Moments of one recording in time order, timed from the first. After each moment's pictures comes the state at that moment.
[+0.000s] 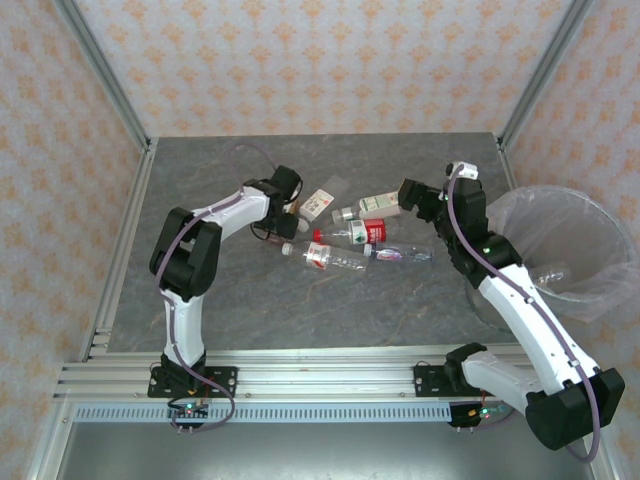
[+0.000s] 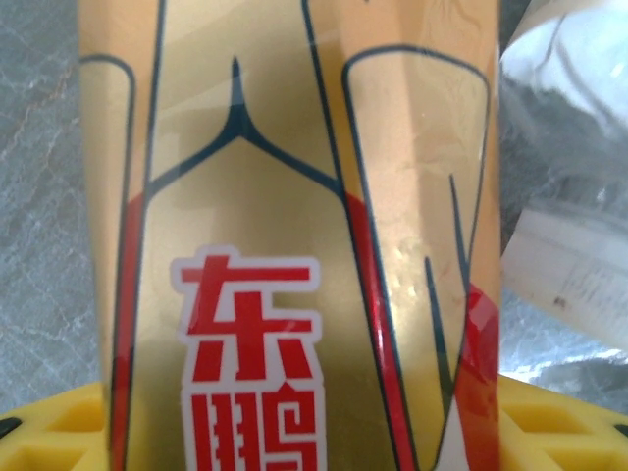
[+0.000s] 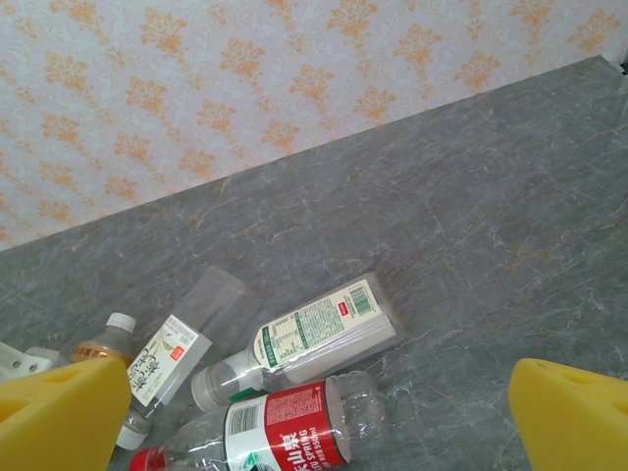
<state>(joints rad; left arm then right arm) -0.39 2.01 1.45 -0.75 -0.15 -0.14 0.35 1.01 0.99 -0.42 0.23 0.47</state>
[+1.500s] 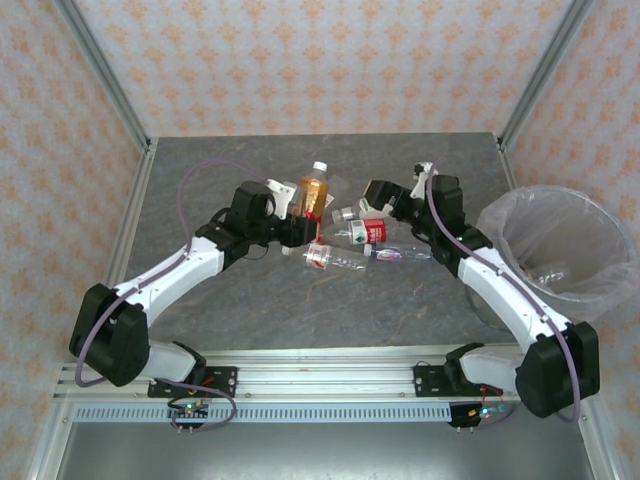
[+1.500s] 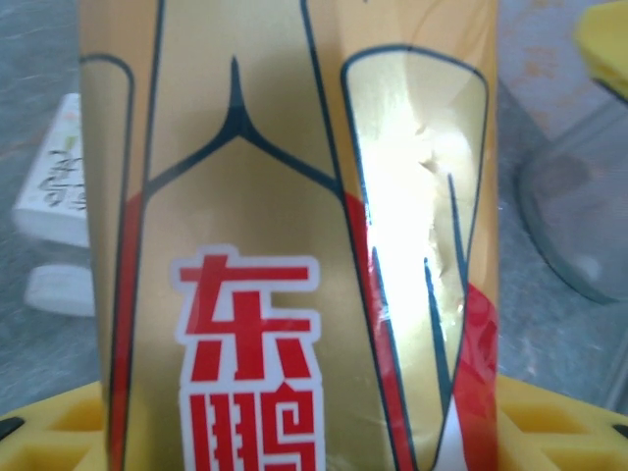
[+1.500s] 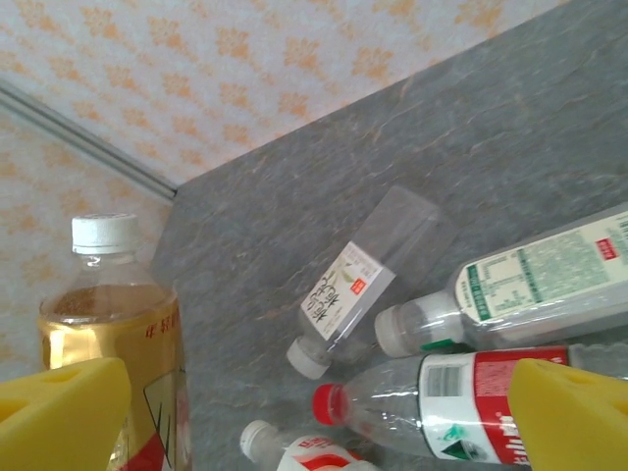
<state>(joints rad) -0.46 1.38 0.95 -0.18 0.39 -0.28 0.35 1.20 0.90 -0.10 -0.22 0.65</state>
